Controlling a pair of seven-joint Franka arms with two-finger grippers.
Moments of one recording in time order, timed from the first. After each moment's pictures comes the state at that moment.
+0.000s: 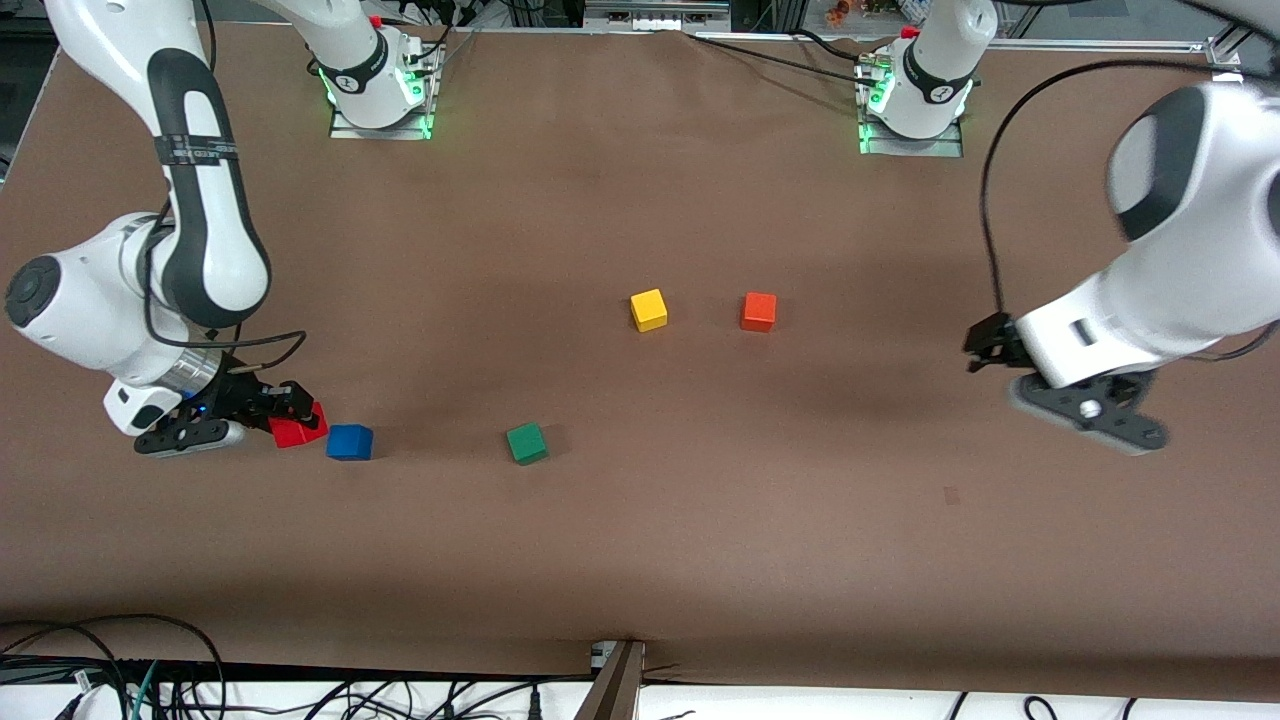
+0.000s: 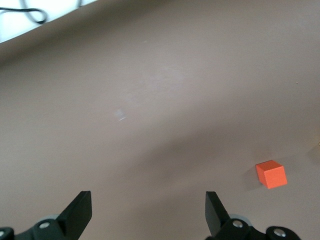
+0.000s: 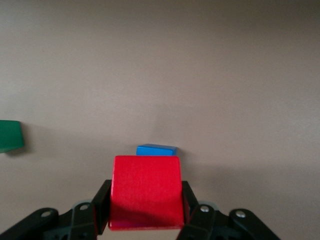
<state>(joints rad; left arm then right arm) -0.18 0.38 0.06 -1.24 -0.01 1.62 0.25 0.40 0.44 -0.42 -1.87 0.56 2.41 -0.47</state>
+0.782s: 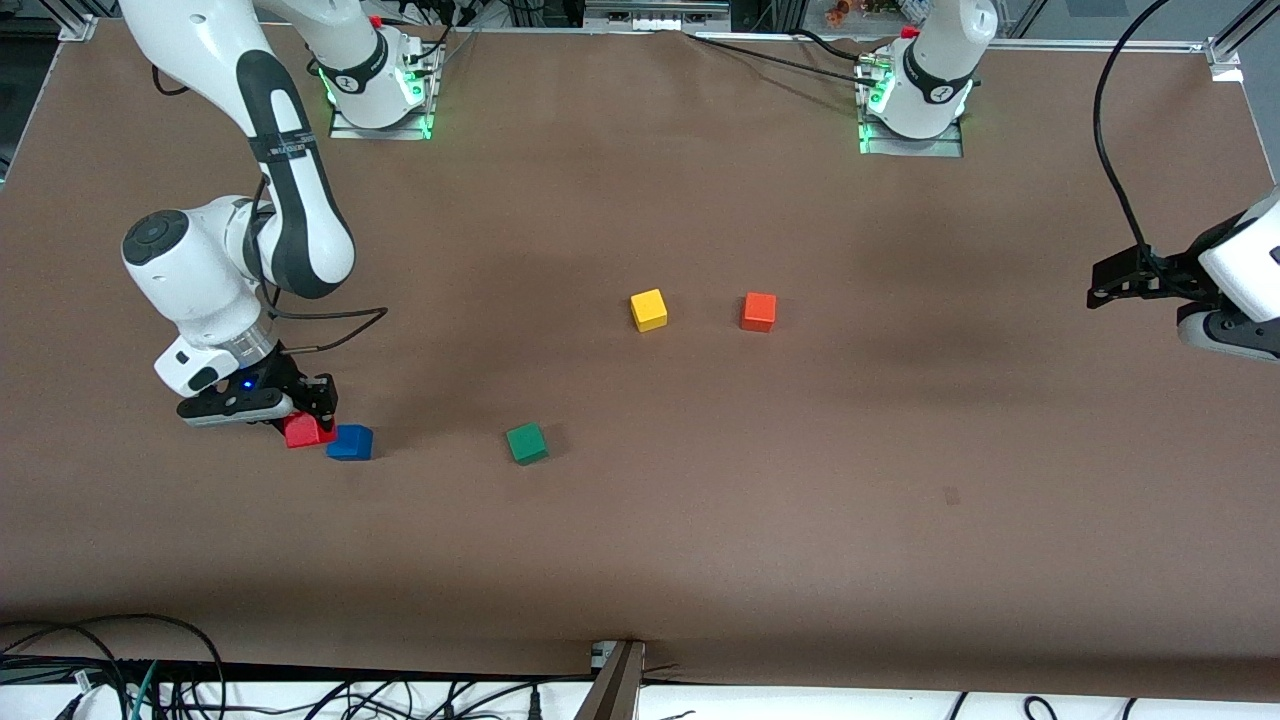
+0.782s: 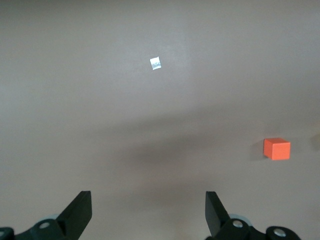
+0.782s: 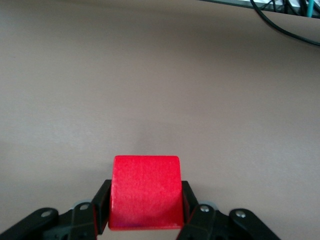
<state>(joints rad) -0.05 0.23 0.06 -1.35 -0.01 1.48 0.15 0.57 0.43 -0.49 -2.08 0.54 2.83 -0.47</state>
